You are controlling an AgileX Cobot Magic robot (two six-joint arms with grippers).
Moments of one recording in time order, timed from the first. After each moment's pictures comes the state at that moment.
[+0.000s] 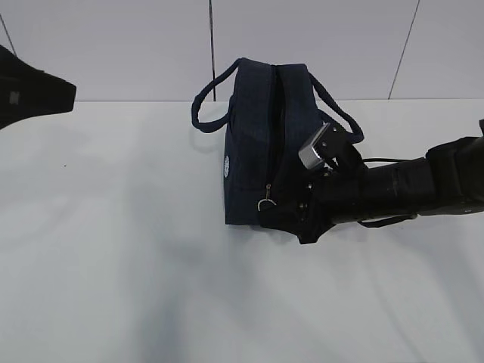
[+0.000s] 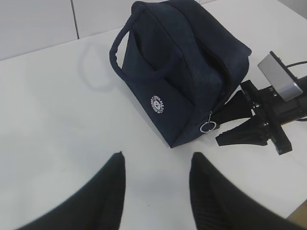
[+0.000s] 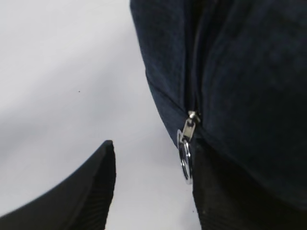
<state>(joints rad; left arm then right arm) -0.44 1.04 -0.86 -0.31 0.45 0.21 0.22 2.01 -0.95 1.81 0.81 -2.32</state>
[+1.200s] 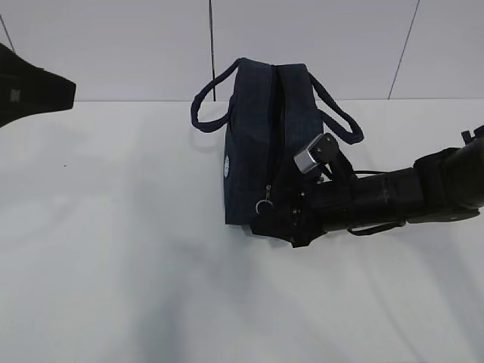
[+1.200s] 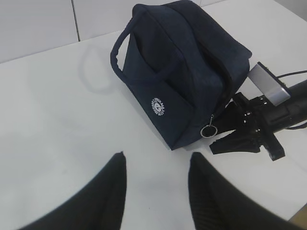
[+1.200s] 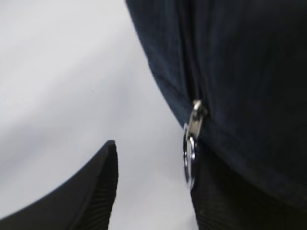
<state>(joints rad) -0.44 1.04 -0.86 -0.31 0.44 0.21 0.22 2.09 -0.99 1.81 0.89 -2.27</state>
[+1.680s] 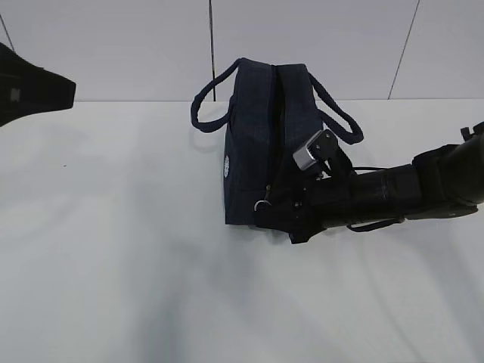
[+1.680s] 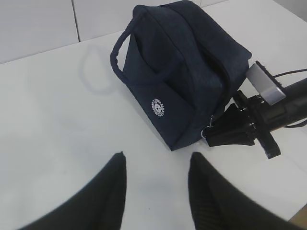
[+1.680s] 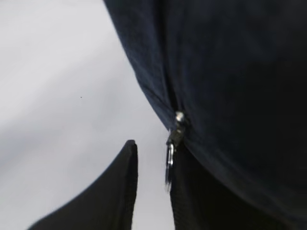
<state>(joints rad) -0.44 1.04 -0.86 -0.31 0.44 0.21 0.22 2.09 -1.00 1.81 0.86 -2.26</state>
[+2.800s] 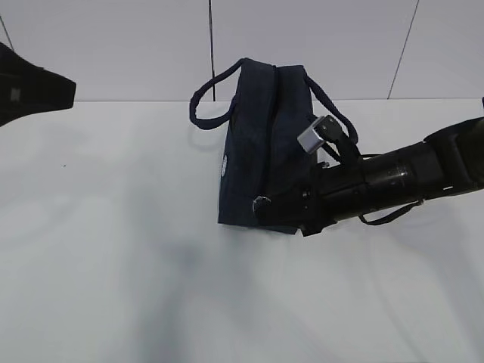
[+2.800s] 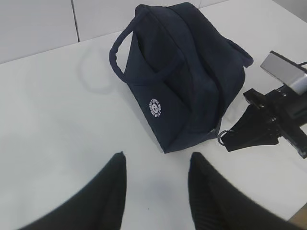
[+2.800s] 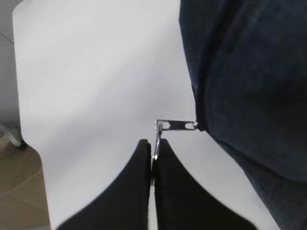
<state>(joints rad) -0.44 1.04 -0.86 -0.31 0.44 0.21 0.22 1.97 -1.00 1.56 0.92 -1.97</state>
